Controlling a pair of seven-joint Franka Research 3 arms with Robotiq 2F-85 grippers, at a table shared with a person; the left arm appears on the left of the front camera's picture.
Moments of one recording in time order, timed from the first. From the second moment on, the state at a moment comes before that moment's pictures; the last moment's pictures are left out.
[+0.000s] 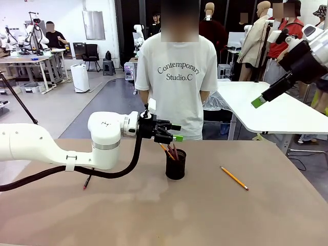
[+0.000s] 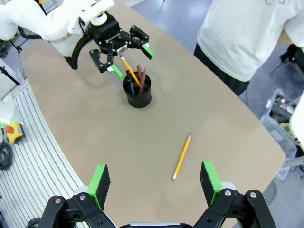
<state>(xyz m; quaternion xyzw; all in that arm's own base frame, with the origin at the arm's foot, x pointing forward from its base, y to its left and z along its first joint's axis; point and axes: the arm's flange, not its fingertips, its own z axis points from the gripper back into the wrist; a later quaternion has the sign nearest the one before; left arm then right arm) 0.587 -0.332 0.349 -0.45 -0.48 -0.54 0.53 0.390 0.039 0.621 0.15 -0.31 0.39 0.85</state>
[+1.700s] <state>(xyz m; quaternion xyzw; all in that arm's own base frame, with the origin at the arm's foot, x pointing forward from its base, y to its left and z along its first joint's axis) 0.582 -0.064 0.545 -0.14 -0.42 -0.53 0.73 0.390 0.039 0.621 0.15 -0.31 0.39 0.85</state>
